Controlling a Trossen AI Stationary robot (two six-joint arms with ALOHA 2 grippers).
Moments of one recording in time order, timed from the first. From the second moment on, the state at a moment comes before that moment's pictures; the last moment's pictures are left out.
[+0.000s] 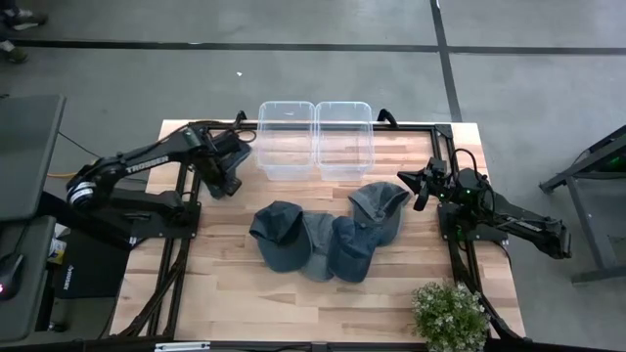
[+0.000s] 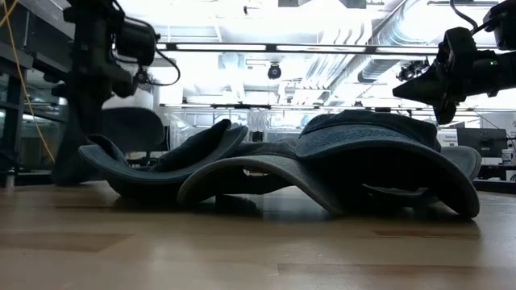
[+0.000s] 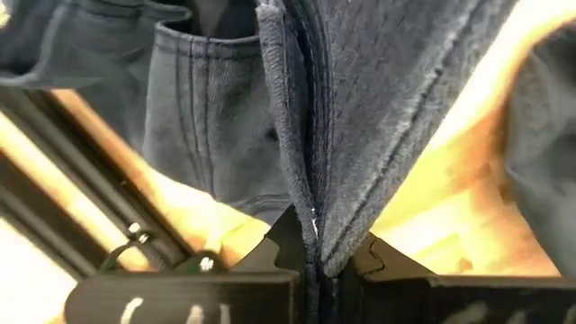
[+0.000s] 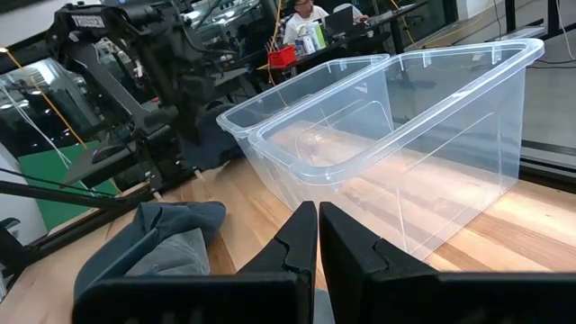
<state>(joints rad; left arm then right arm) 0.60 1.12 0.87 -1.23 0.04 -0.41 -0.40 0.03 0.07 -0.10 0.00 0.39</state>
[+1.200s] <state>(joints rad) 0.60 1.04 1.33 -1.38 -0.09 0.25 -0.40 0.03 0.07 -0.10 0.00 0.28</state>
